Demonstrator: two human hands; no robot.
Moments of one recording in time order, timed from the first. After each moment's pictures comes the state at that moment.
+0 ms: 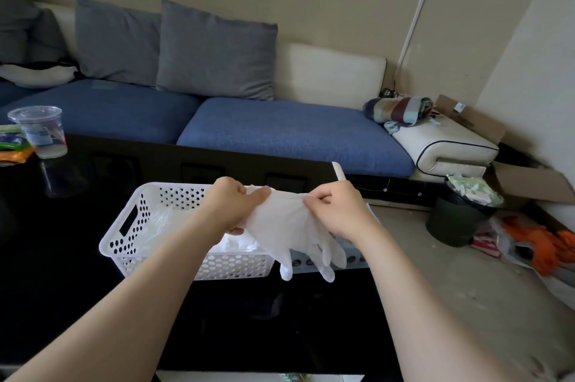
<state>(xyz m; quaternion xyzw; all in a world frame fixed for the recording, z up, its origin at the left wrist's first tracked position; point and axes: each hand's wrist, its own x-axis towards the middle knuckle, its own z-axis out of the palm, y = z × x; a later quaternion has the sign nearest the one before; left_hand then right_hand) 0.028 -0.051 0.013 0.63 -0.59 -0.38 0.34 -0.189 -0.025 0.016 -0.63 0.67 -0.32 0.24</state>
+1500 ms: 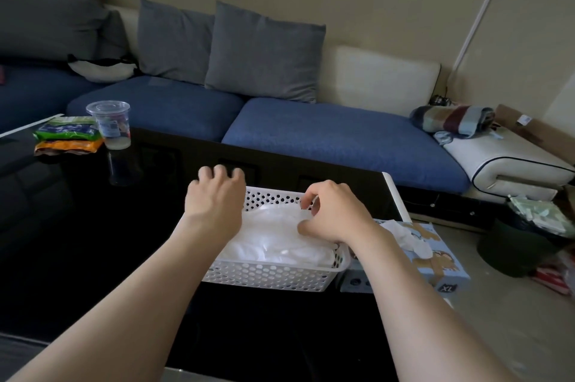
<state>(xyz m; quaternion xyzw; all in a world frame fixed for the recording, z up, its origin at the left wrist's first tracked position) 0.128 -0.061 0.004 0.72 -0.68 0.07 0.06 -0.087 -0.069 0.015 -0.74 0.64 -0.13 0.13</state>
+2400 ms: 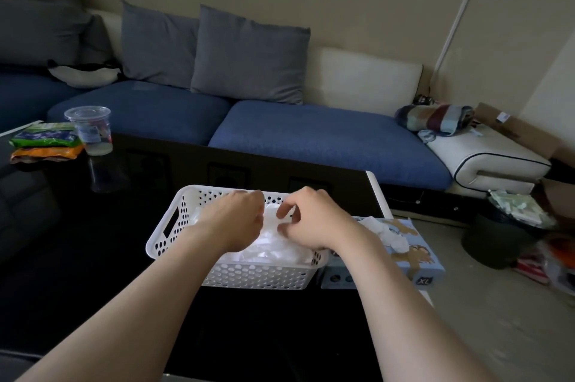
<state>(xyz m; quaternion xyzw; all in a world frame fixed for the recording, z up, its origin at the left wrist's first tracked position) 0.094 -0.064 -0.008 0.61 -0.79 -0.05 0.11 -0.091 -0.050 0.023 -0.77 0.60 -0.12 0.19</state>
